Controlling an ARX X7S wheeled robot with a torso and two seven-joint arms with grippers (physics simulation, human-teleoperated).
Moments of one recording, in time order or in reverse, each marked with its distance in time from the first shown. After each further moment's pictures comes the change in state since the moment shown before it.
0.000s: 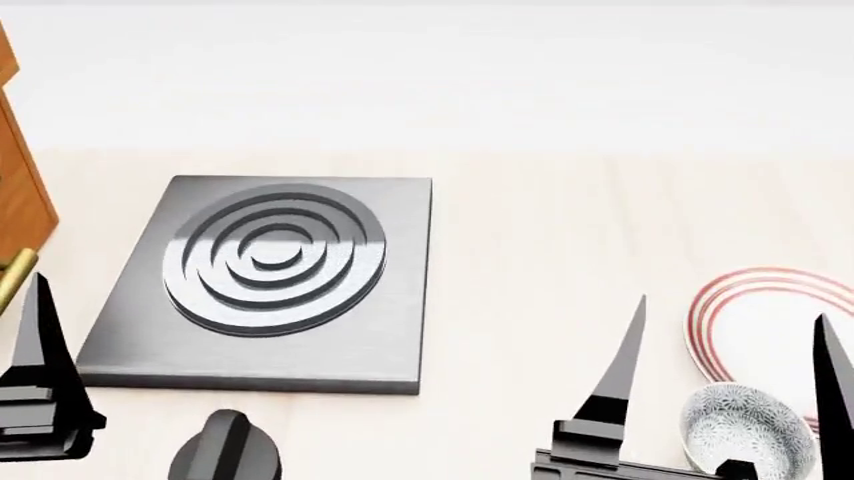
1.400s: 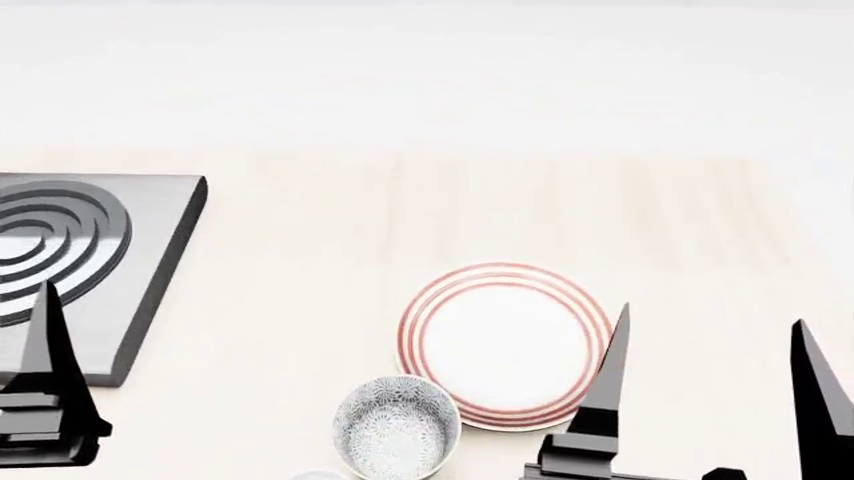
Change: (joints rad) left arm 0.009 -0.054 0.039 -0.014 -0.045 0.023 -0.050; right arm -0.024 0.042 -0.009 0.010 0.119 -0.053 0.015
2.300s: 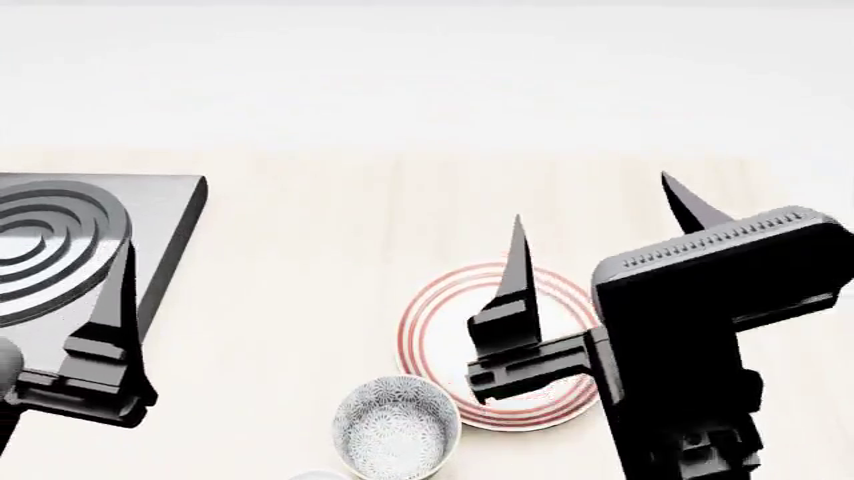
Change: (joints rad) left arm -0.257 -0.159 0.098 0.095 -0.146 -0.397 -0.017; right arm 0.526 0.228 -0.180 0.050 0.159 0.593 -0.091
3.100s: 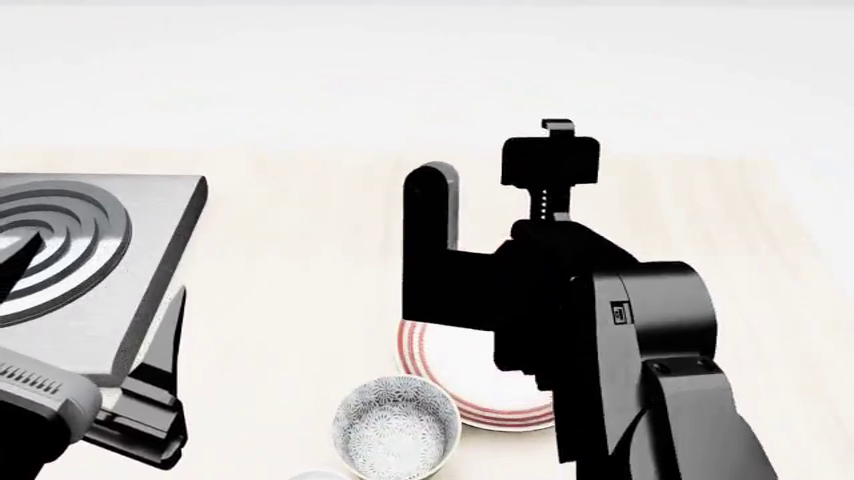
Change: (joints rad) left arm -0.018 -0.093 0.132 -0.050 0.058 0.012 0.052; right arm 0.402 -0.165 -0.348 0.838 -1.317 -0.591 -1.110
